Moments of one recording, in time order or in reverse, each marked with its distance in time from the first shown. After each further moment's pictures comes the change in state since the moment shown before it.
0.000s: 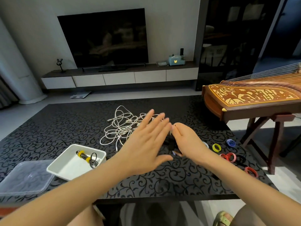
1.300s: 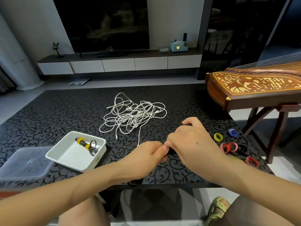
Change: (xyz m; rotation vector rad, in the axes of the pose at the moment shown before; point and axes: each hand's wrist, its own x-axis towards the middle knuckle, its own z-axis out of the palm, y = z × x) left_hand -0.025 0.029 0.001 -1.268 -0.426 -0.608; right_hand -0.040 -0.025 -0.011 -0.875 -0.143 -0.519
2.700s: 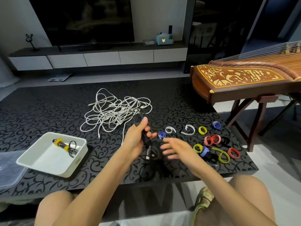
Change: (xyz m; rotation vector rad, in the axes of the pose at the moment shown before) left_hand 0.119 -0.058 0.040 -1.235 0.342 -0.156; right_hand -0.040 0.041 0.136 1.514 -0.066 0.881
